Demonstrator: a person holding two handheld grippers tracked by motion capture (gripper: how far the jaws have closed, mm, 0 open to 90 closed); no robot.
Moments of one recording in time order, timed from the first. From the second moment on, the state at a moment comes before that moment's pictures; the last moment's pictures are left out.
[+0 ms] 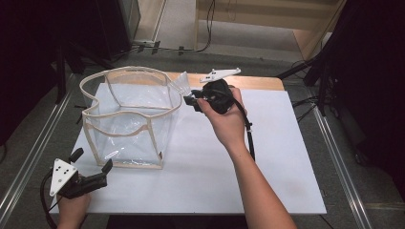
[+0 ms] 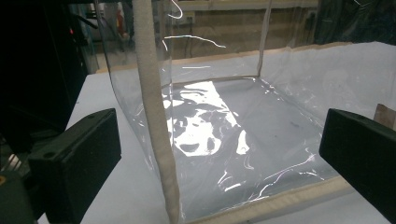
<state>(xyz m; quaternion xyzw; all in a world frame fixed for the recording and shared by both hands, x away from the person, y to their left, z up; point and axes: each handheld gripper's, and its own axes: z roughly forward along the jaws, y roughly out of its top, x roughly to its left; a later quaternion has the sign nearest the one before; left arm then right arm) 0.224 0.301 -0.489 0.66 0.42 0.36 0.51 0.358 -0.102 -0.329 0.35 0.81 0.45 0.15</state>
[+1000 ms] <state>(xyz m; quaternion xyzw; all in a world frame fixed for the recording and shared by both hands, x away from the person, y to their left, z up) 0.224 0.301 -0.489 0.66 0.42 0.36 0.51 0.360 -0.076 -0.324 0.34 0.81 0.46 0.14</state>
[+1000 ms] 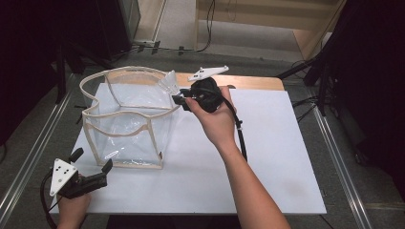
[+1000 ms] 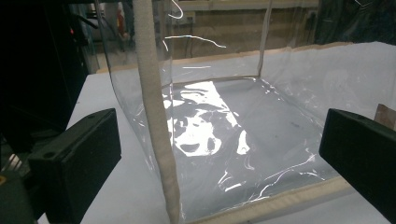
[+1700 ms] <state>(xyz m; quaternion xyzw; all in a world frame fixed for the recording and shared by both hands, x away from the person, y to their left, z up) 0.224 0.301 -0.489 0.66 0.42 0.36 0.51 0.357 -0.081 -0.325 0.33 0.80 0.49 0.15</state>
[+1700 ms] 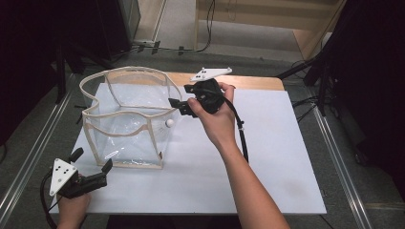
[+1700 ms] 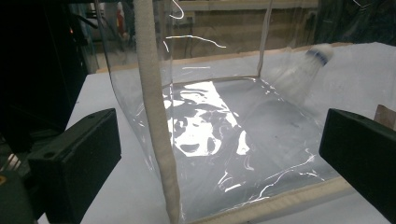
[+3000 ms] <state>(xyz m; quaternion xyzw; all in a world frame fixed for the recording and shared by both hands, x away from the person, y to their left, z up) 0.224 0.300 -0.489 0.66 0.42 0.36 0.50 0.320 -0.154 -0.370 0.34 0.78 0.50 0.19</state>
